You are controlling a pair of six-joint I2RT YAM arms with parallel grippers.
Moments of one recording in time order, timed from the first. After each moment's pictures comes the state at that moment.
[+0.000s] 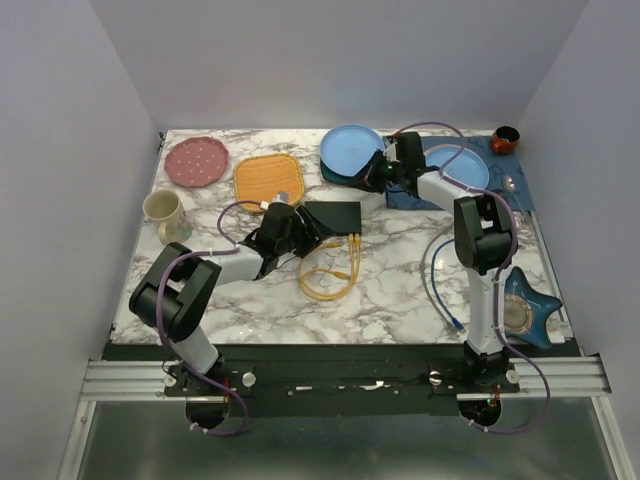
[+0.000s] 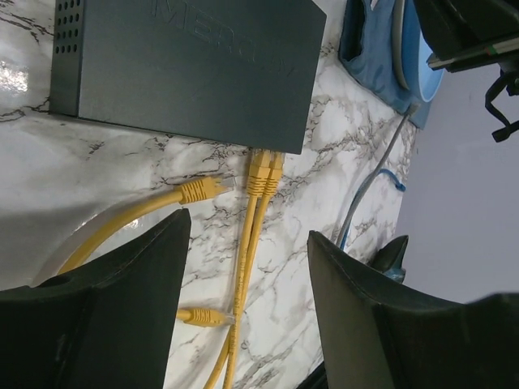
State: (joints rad) left arm -0.53 1.64 0.72 0.38 0.16 -1.13; right arm 0.28 2.20 1.60 -0.03 -0.59 0.87
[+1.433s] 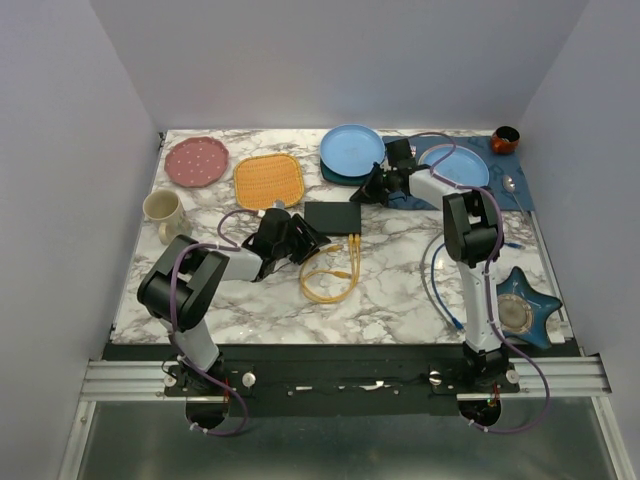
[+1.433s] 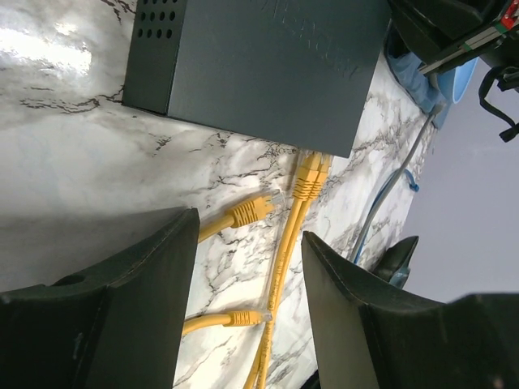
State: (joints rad) left arm -0.49 1.72 0.68 0.45 0.22 -1.16; right arm 0.30 2.34 1.74 -0.28 -0.46 0.84
